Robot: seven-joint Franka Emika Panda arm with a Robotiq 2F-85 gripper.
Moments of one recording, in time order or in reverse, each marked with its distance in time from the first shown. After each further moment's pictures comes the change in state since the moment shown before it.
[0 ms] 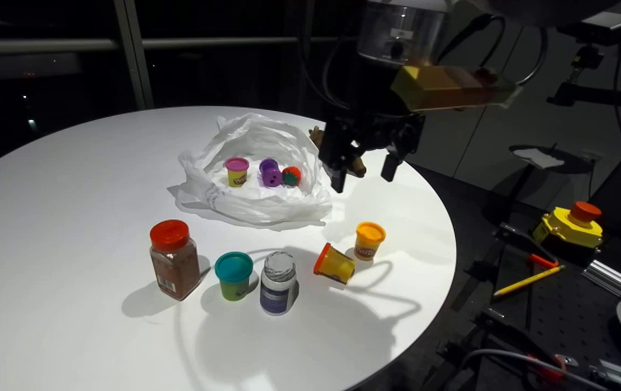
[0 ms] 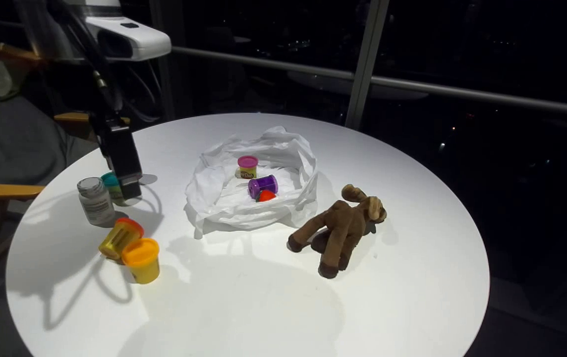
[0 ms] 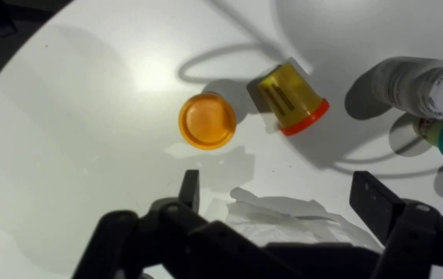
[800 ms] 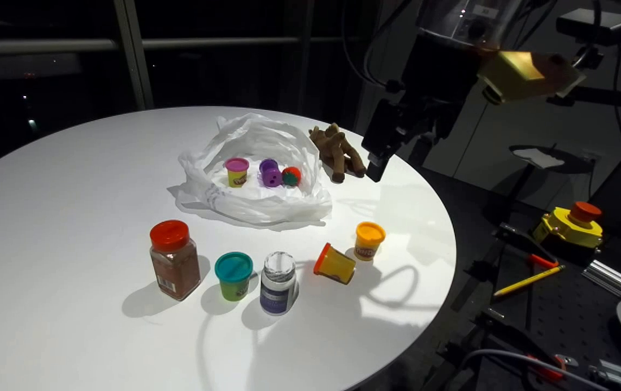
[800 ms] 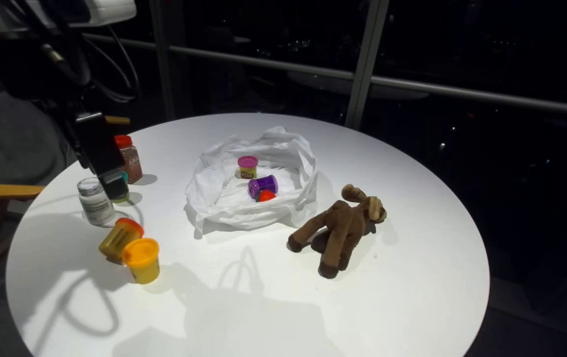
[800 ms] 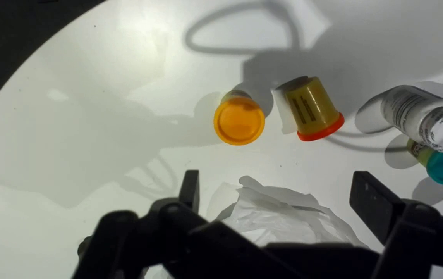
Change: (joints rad) arm 0.139 -0.215 -0.133 -0.186 0.012 0.085 -0.149
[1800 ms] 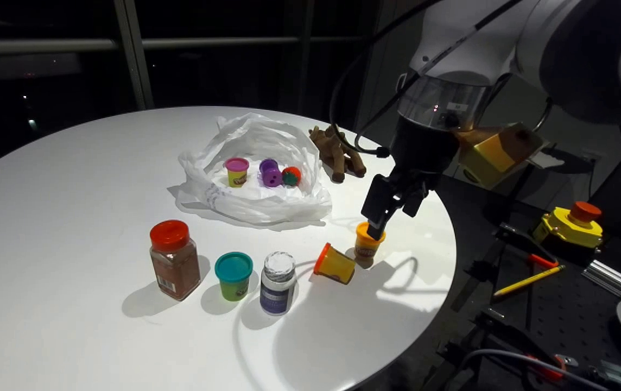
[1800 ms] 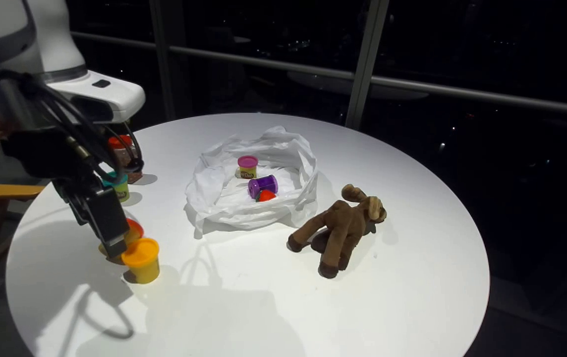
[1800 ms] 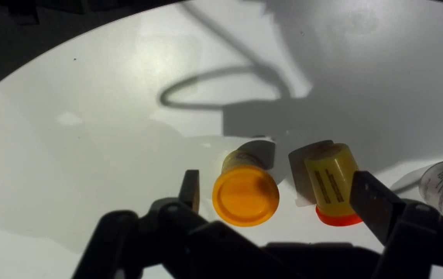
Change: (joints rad) arm -0.015 0.250 -0.009 0.000 -0.131 0.149 0.027
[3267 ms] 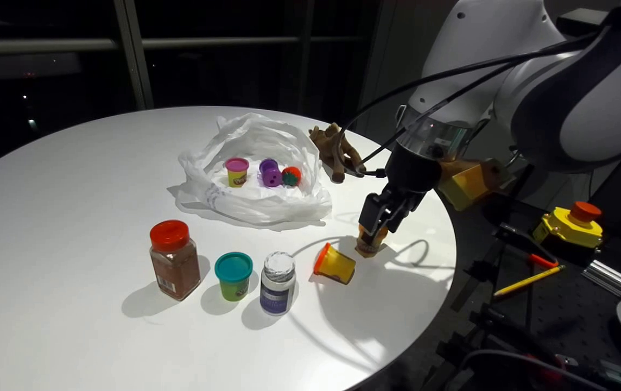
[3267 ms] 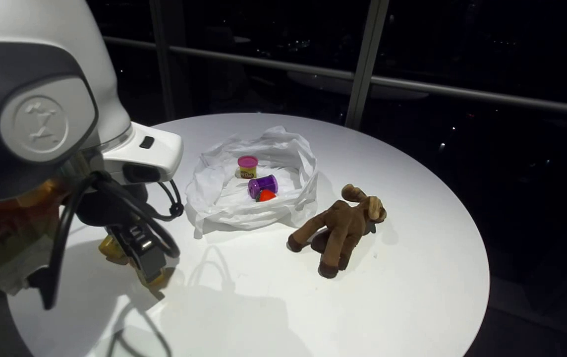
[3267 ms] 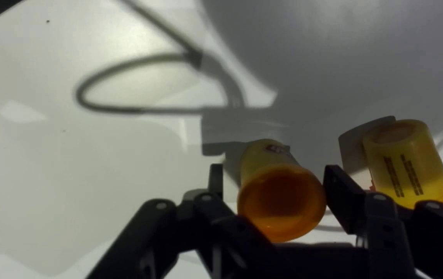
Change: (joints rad) arm 0.066 0.203 -0.228 0.009 -0.159 0.300 0.042
